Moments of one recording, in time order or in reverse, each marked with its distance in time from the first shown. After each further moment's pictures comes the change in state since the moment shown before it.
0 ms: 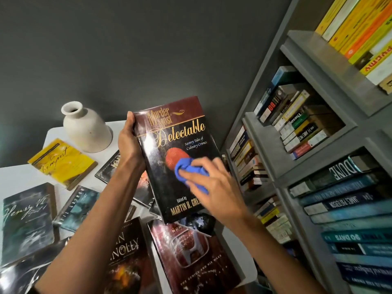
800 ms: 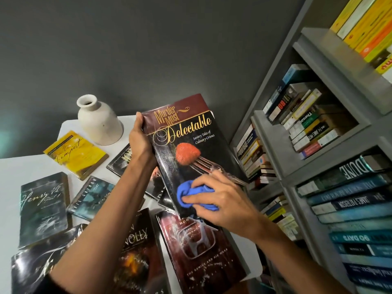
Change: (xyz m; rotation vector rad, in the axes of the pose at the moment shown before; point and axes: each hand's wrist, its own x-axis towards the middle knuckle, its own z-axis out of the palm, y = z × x) left_hand -0.012 -0.001 -0.005 0.025 0.081 -0.008; right_hand -0.023 -0.010 -0.009 0.148 -0.281 -0.156
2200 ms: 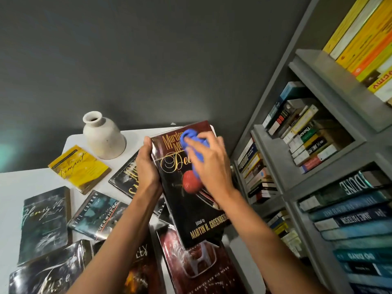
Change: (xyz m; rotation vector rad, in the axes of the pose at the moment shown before) left_hand -0.015 -0.015 -0.016 0.113 -0.013 0.076; right_hand 0.097 0.029 0.007 -0.163 0.542 0.261
